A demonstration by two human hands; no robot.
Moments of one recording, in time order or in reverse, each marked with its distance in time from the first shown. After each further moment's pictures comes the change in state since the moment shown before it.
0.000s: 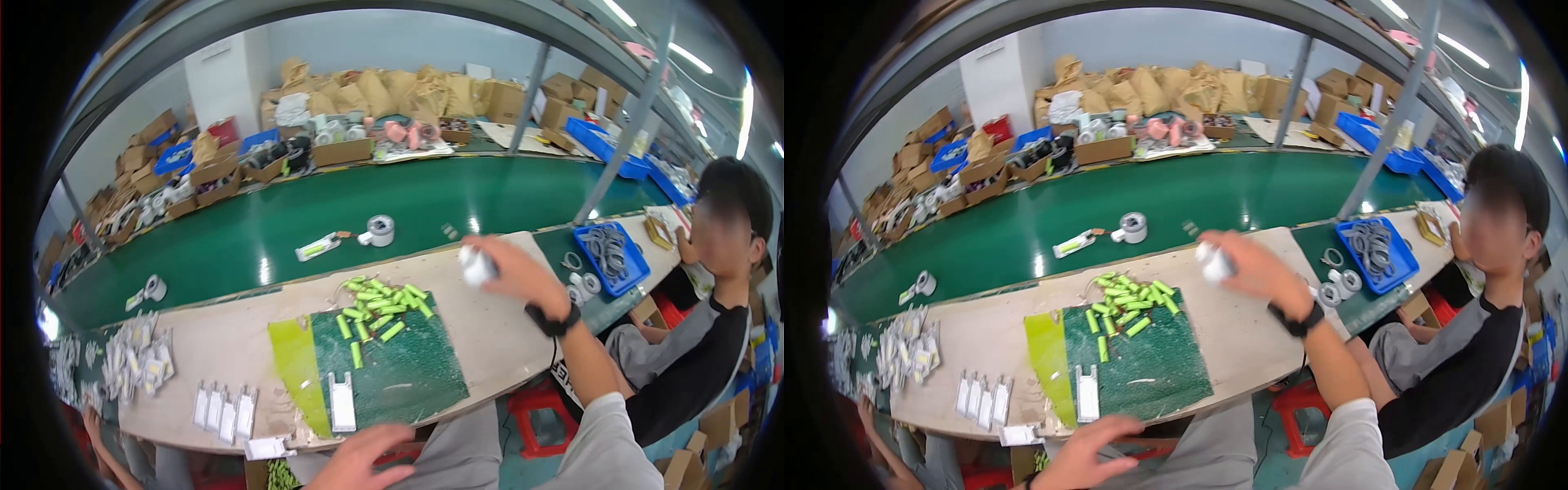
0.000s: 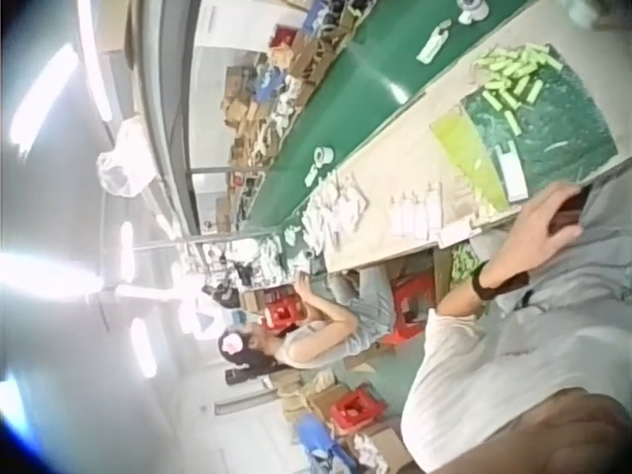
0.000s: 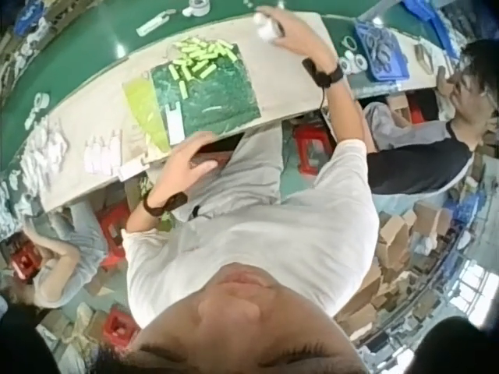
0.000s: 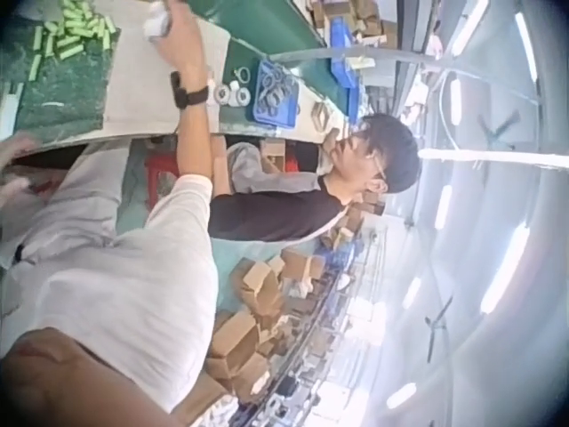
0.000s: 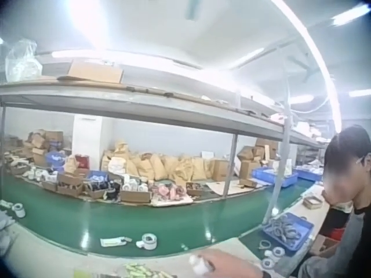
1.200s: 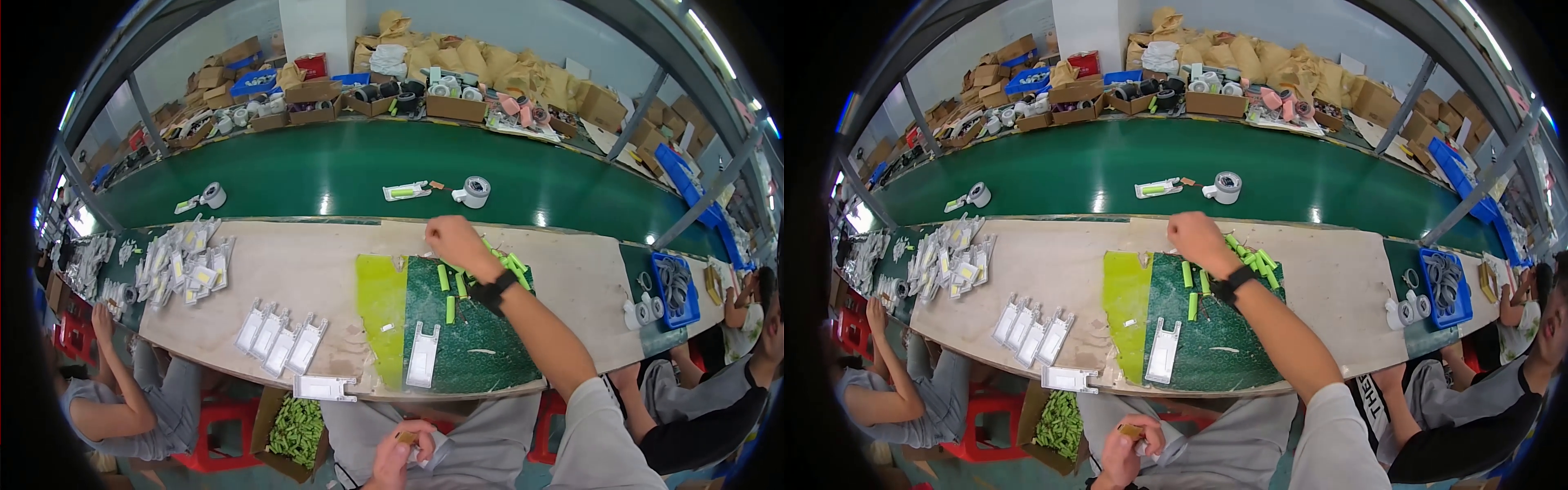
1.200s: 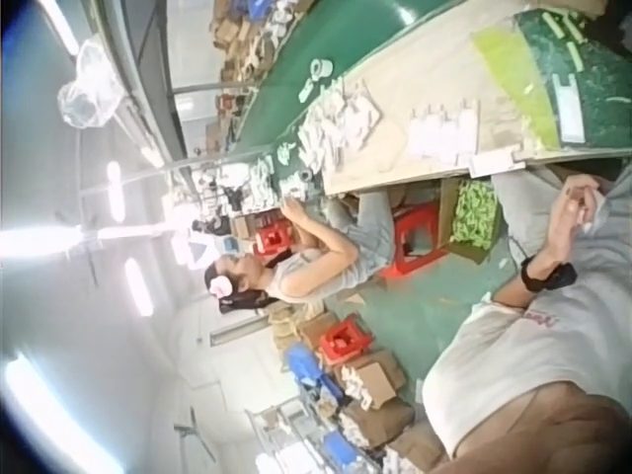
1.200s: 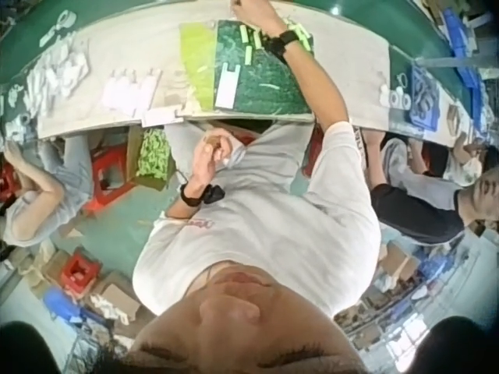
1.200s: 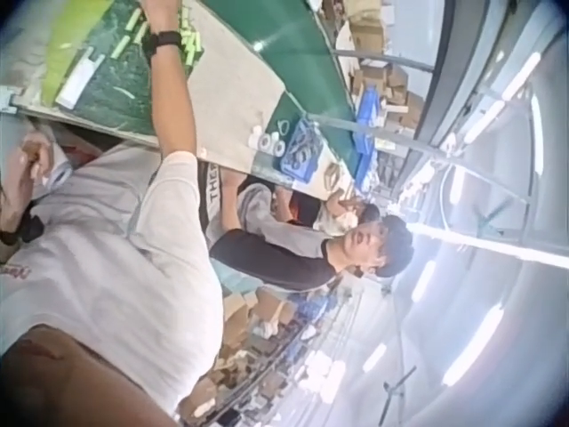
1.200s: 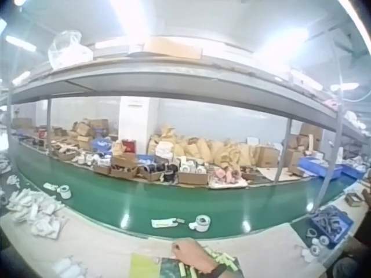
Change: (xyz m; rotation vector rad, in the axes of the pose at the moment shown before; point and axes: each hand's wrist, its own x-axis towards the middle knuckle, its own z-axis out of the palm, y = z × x) left_hand -0.096 -0.021 0.049 -1.024 0.554 -0.295; right_hand 0.141 -0.069 0.209 -0.051 -0.169 0.005
